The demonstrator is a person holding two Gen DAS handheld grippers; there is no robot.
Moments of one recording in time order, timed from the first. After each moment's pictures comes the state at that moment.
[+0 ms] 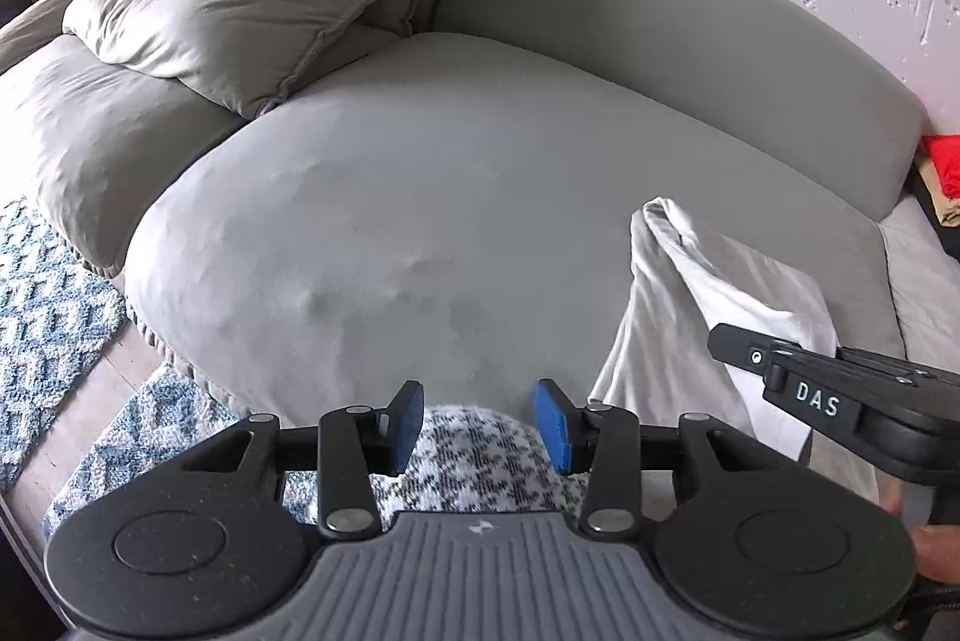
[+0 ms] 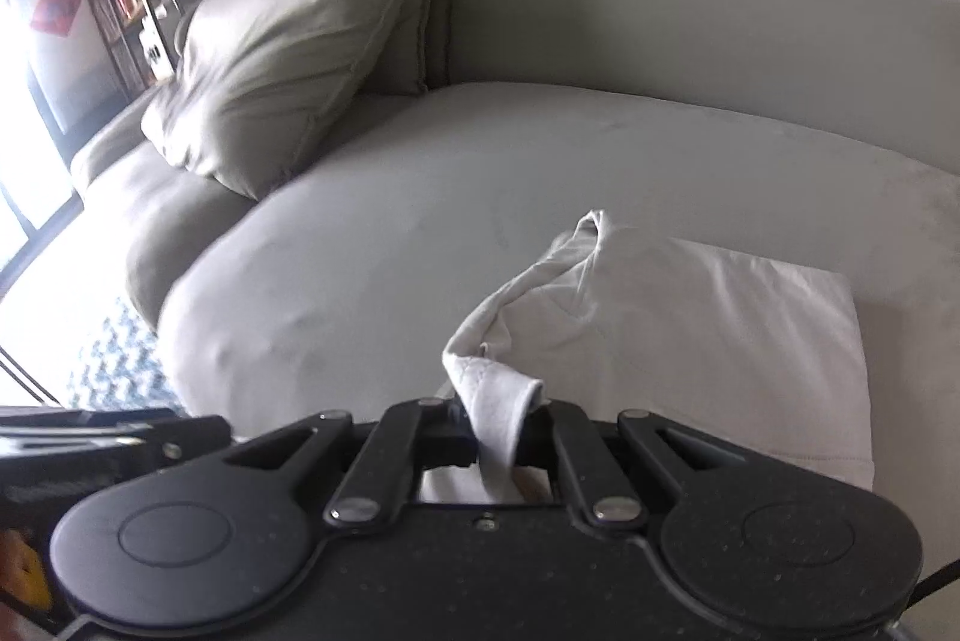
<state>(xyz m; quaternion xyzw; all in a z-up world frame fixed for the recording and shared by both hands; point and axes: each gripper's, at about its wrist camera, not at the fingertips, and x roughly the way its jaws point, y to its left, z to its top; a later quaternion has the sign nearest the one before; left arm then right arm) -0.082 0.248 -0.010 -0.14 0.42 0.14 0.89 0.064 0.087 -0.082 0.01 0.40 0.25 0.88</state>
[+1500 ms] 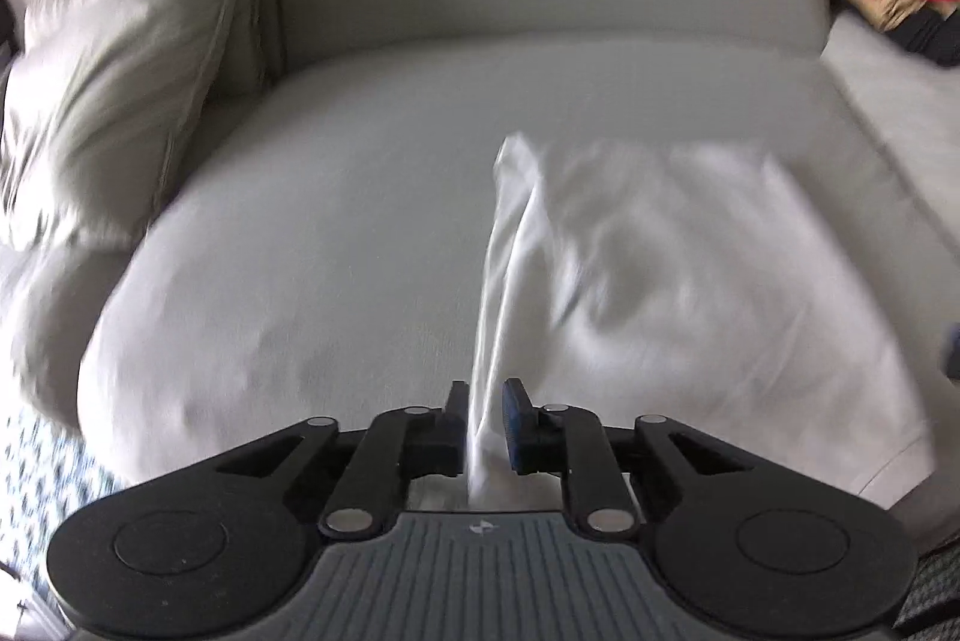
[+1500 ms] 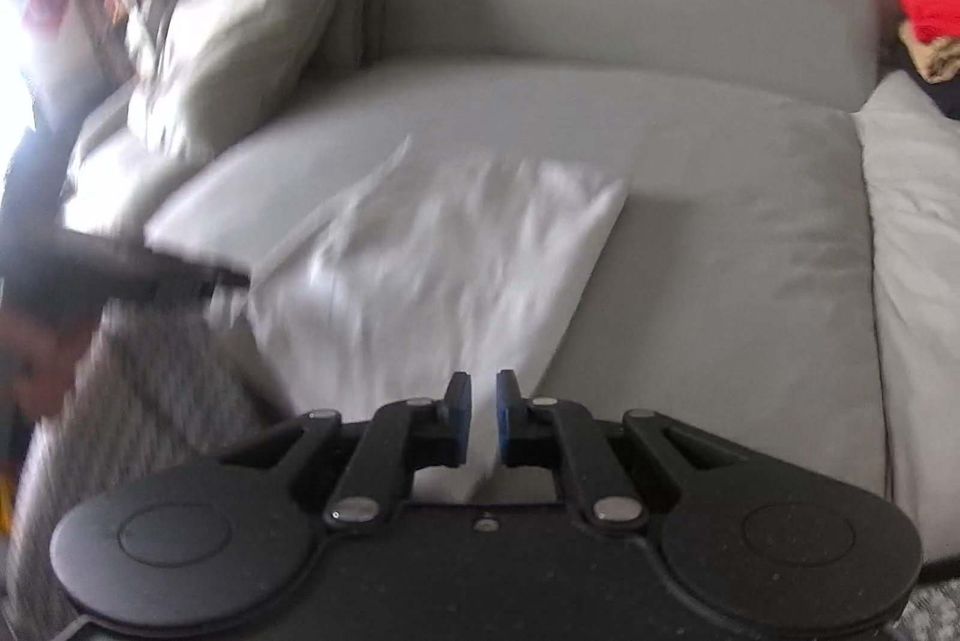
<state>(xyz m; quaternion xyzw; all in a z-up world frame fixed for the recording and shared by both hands) -0.019 0.141 -0.045 0.06 0.41 0.06 0.91 0.024 -0.093 -0.081 0.03 0.40 0.24 0.88</state>
